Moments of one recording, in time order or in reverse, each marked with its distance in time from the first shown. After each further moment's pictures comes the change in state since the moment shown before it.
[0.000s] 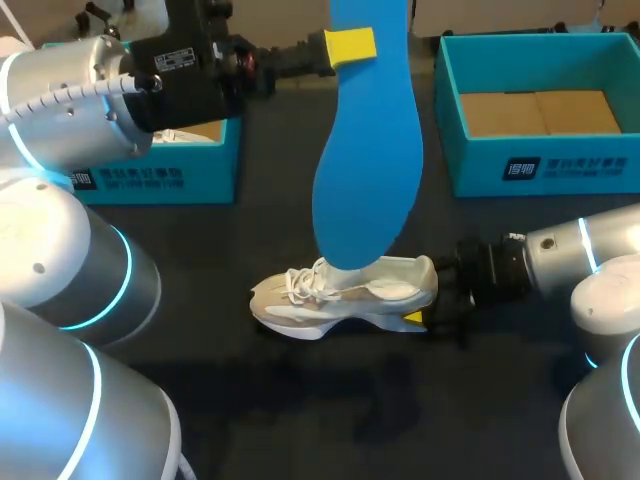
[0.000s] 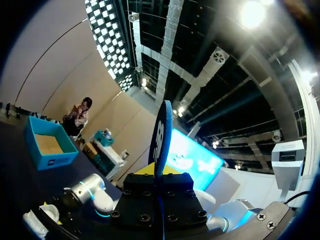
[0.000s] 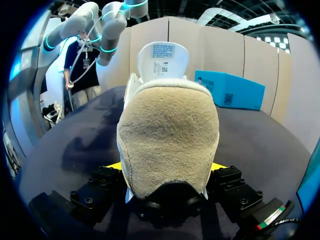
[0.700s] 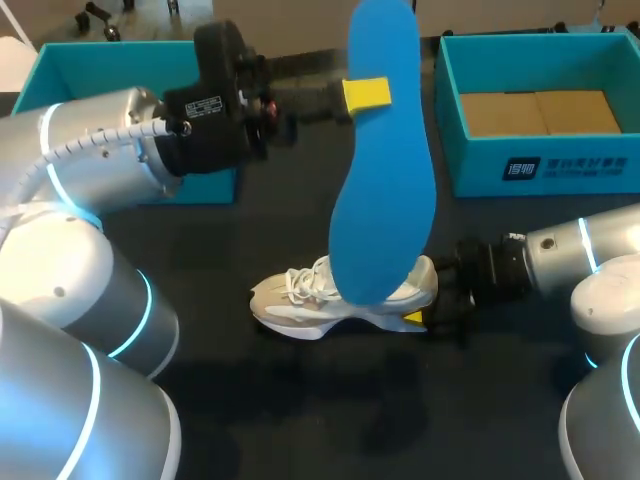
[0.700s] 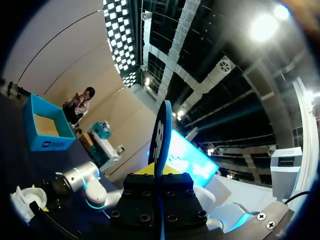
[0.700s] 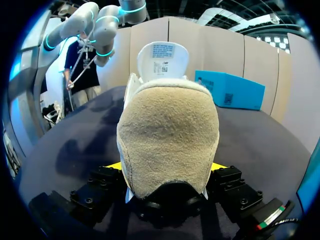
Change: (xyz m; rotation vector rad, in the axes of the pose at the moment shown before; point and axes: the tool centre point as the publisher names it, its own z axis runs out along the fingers) left arm -0.022 0.037 0.005 -0.002 0.023 -0.125; right arm 0.000 0.000 0.000 0.000 0.000 0.000
